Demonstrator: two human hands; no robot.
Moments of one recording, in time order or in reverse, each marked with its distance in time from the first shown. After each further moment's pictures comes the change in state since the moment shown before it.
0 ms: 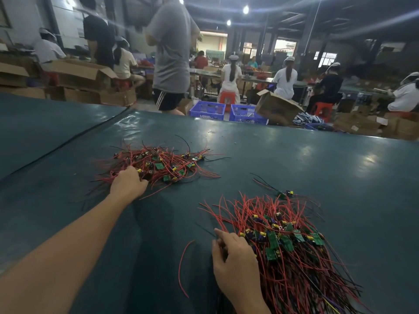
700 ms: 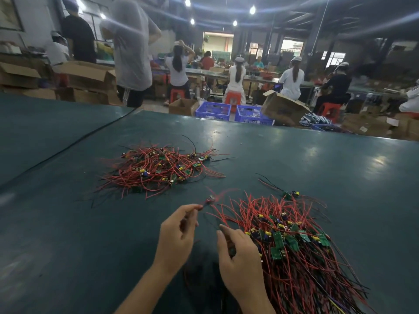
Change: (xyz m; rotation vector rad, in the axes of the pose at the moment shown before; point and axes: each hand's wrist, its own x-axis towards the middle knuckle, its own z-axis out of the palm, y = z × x) left_hand -0.178 0.053 0.036 -0.927 0.173 0.495; right_hand 0.004 -0.003 0.000 0.226 0.070 0.028
